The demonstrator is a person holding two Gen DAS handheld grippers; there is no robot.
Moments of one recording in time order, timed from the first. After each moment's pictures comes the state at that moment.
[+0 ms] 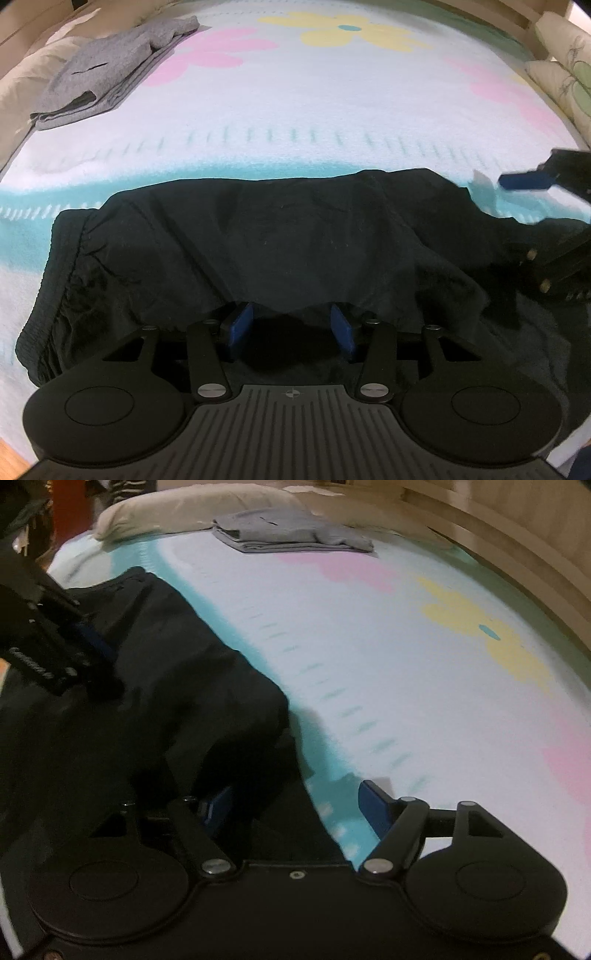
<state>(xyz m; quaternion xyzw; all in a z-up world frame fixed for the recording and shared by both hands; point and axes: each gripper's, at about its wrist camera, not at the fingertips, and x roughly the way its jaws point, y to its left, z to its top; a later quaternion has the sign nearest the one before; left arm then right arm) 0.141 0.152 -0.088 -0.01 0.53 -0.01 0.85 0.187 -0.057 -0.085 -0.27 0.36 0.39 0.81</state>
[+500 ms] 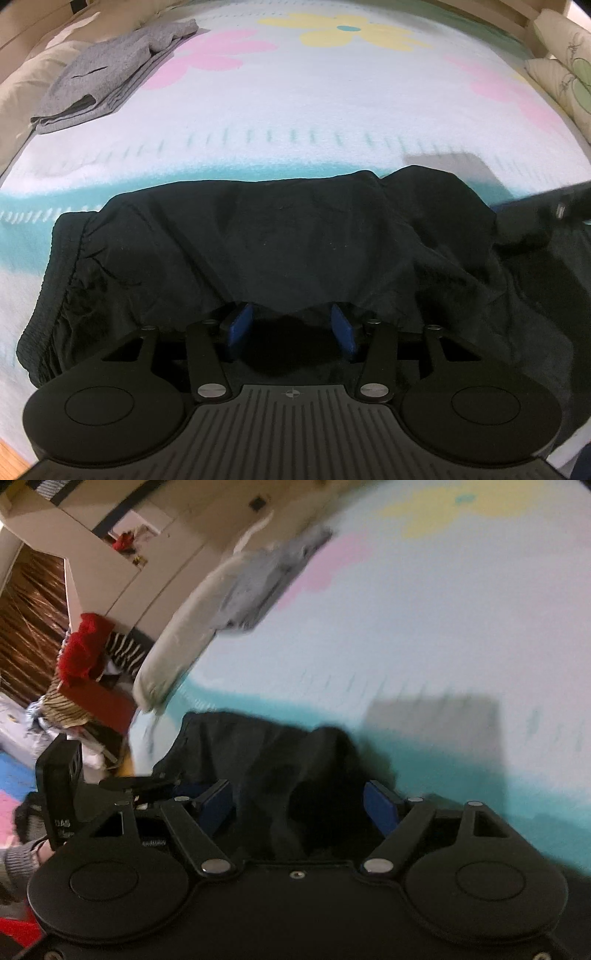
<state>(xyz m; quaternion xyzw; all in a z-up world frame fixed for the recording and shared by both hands) 0.138 0.151 -0.086 0.00 0.52 -0.01 0.85 0.242 -0.100 -0.094 0.13 0.51 0.45 0.73</state>
